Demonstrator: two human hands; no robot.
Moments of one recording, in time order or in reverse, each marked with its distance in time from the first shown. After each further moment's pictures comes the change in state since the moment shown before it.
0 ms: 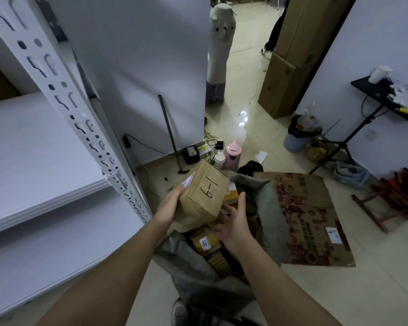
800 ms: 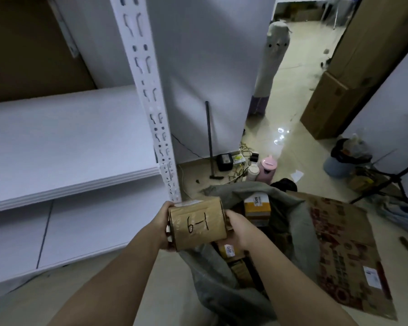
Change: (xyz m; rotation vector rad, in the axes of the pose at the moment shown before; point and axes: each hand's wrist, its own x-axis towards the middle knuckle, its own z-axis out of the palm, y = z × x) left_hand -0.052 -0.033 -0.080 -0.420 0.201 -0.496; right_hand 0.001 0.027 0.057 -0.557 -0.063 0.228
